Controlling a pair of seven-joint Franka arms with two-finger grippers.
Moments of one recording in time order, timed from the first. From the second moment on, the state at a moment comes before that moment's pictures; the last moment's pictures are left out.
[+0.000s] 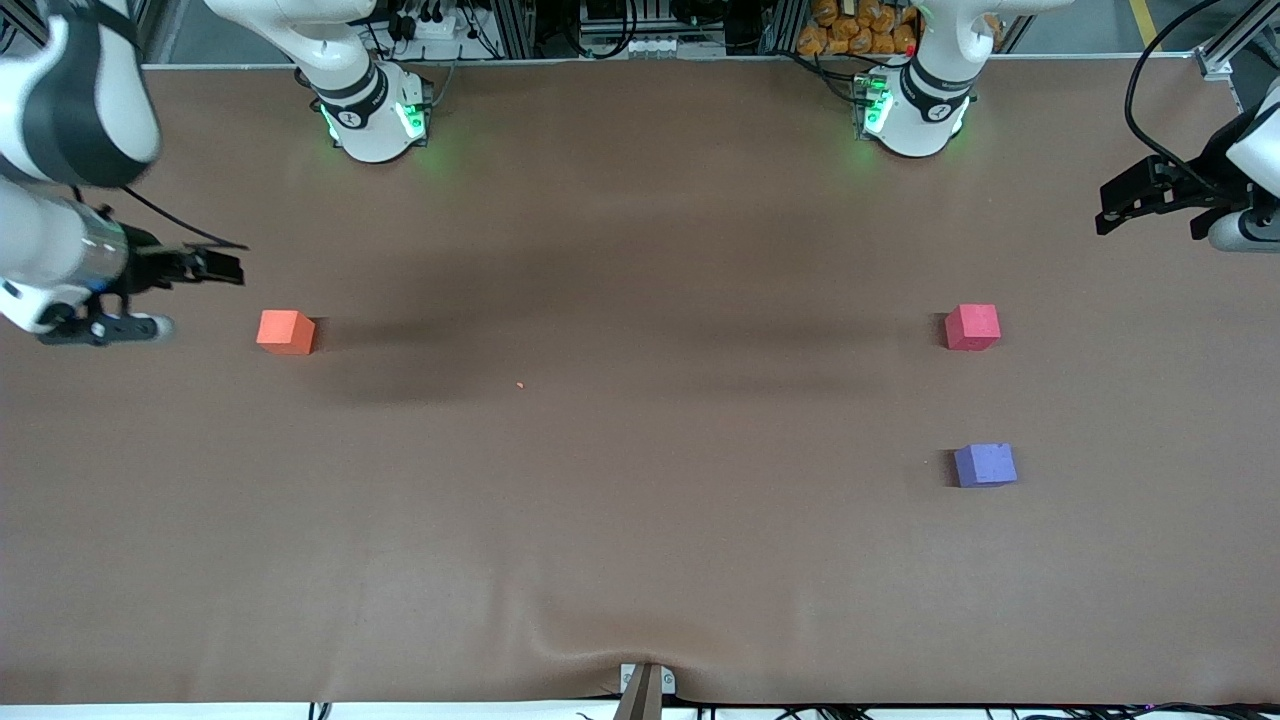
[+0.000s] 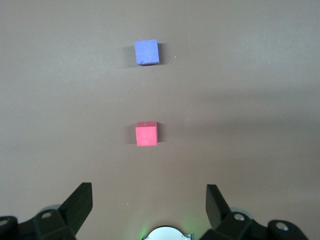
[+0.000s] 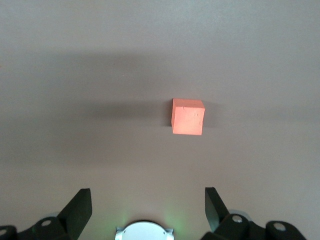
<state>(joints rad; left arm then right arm) -0.05 -0.03 0.00 -1.54 0.00 1.44 0.02 0.00 0.05 -0.05 -1.91 -0.03 1.65 -0.09</state>
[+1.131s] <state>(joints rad) -0.01 -0.08 0.01 -1.53 0.00 1.44 0.02 -0.06 0.21 -0.06 -2.08 -0.07 1.90 -0.09</state>
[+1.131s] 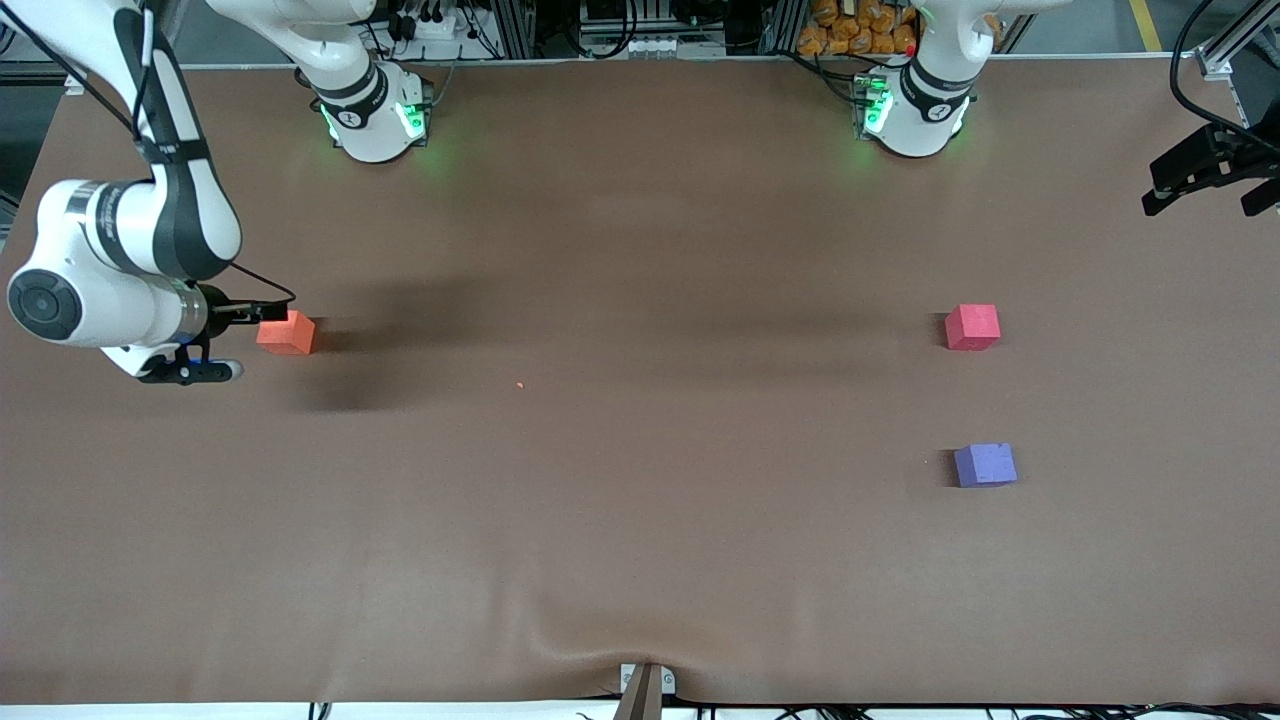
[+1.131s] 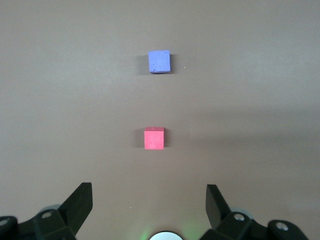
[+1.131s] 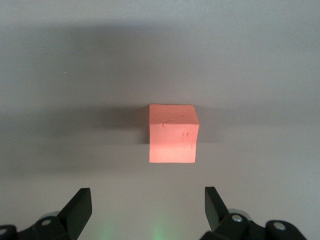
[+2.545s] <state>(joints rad) -0.01 -0.08 0.01 -1.53 0.00 1.44 0.02 -0.11 0.36 -0.06 -2.18 -0.09 2.14 -0.09</state>
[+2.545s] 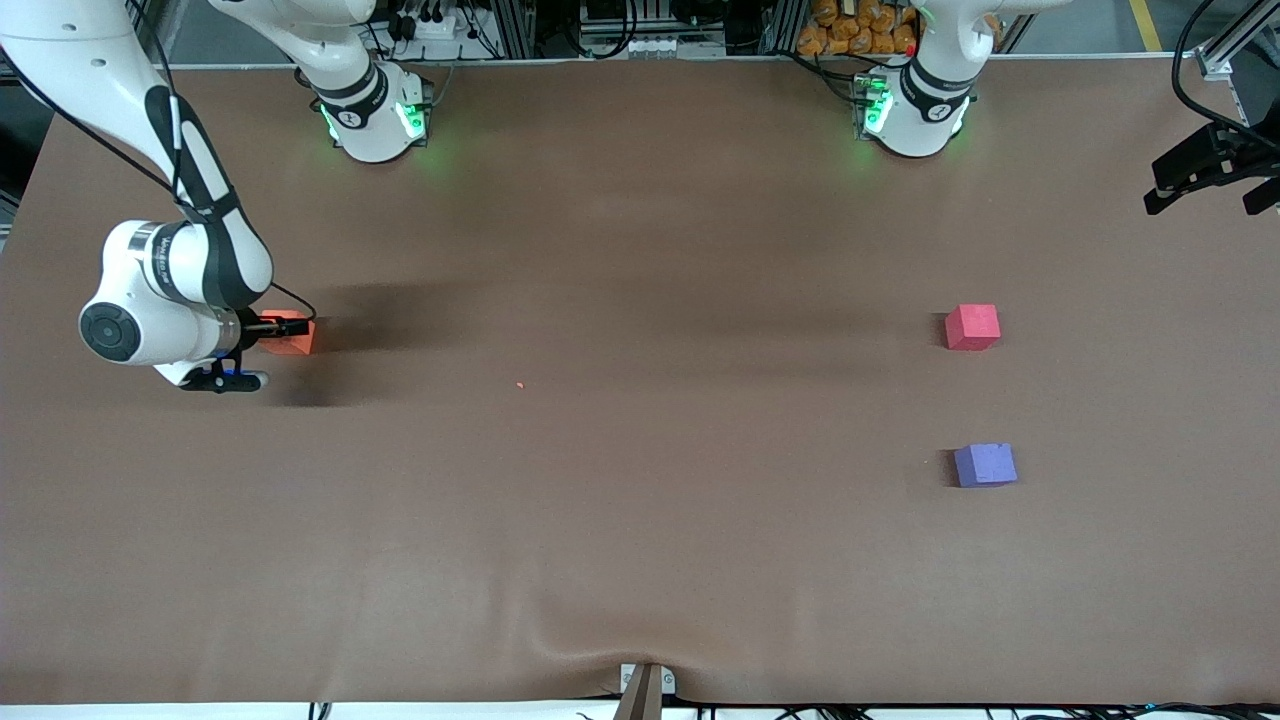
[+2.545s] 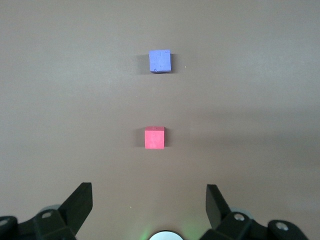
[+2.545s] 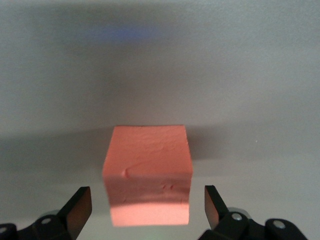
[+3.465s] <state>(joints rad) 0.01 -0.08 0.01 -1.53 0.00 1.44 0.04 -0.12 0.36 -0.06 -2.06 -0.12 2.05 -0.17</state>
